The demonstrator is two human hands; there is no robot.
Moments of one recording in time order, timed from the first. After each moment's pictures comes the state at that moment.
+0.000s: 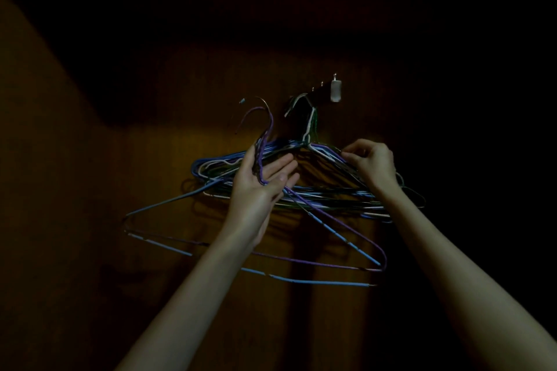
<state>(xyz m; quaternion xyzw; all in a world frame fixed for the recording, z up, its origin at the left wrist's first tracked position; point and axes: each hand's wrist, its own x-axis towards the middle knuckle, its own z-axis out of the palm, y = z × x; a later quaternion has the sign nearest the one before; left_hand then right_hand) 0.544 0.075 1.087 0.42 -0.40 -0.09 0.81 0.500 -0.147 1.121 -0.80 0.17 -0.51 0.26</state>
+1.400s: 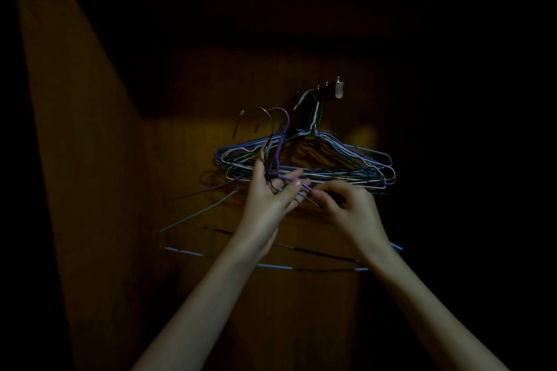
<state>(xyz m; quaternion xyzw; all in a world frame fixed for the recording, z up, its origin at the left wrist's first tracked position) 0.476 0.146 1.065 0.46 -0.41 -0.11 0.78 0.397 0.029 1.057 -0.84 0.05 -0.48 0.25</state>
